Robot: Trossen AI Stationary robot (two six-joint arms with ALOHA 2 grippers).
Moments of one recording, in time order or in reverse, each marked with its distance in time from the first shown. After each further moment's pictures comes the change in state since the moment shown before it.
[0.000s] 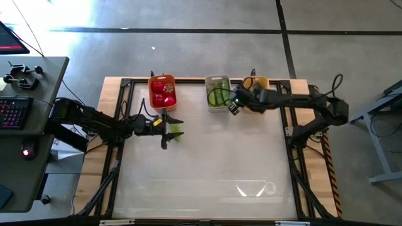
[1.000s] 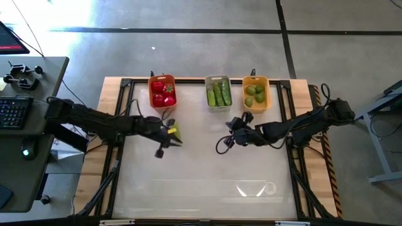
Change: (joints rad) left arm -0.061 -0.118 0.269 -0.916 0.208 0.177; right arm 0.492 -0.052 -0.312 0.535 0.141 0.145
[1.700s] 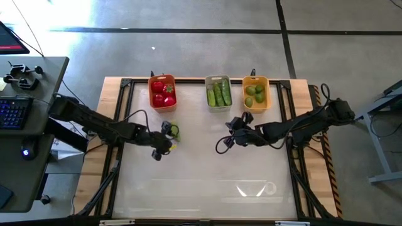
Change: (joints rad) left arm -0.184 0.055 0.049 -0.291 -0.463 0.218; right arm 0.007 0.001 0.000 0.001 -0.005 0.046
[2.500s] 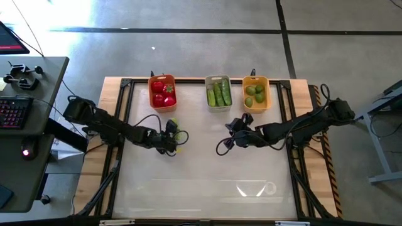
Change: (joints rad) left arm 0.025 0.270 0.000 0.128 -0.266 0.240; right arm 0.018 0.000 0.000 -0.002 -0.001 0.027
